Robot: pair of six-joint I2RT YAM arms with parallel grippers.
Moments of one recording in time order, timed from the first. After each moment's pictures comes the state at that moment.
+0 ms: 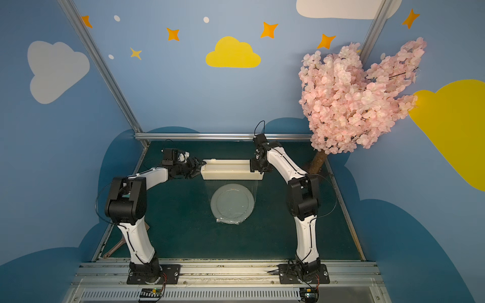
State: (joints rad) left arm -0.05 1.97 1.25 -0.03 0.71 -0.86; right arm 0.42 2.11 1.91 -1.04 -0.01 0.29
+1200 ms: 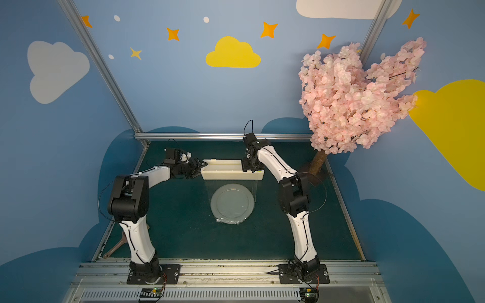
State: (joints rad) left arm -0.07 2.00 1.29 -0.10 0.68 -0.82; right arm 0.49 2.24 2.09 -1.10 0.01 0.25
